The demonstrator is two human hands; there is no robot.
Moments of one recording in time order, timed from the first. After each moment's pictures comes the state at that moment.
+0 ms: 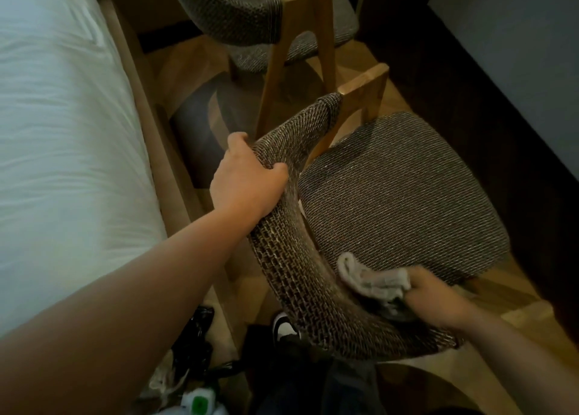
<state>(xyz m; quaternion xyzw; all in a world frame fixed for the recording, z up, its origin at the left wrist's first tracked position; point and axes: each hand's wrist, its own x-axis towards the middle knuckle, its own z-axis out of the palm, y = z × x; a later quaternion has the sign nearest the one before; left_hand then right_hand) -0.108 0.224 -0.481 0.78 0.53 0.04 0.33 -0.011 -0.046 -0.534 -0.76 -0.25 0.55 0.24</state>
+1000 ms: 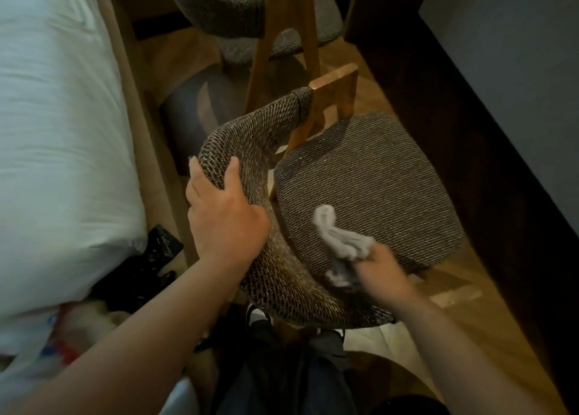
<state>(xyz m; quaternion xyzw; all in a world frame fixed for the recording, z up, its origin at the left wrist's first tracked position) -0.137 0.123 -0.475 0.83 0.53 0.00 0.16 -0.015 -0.056 -0.517 -0.74 -0.22 0.48 0.41</state>
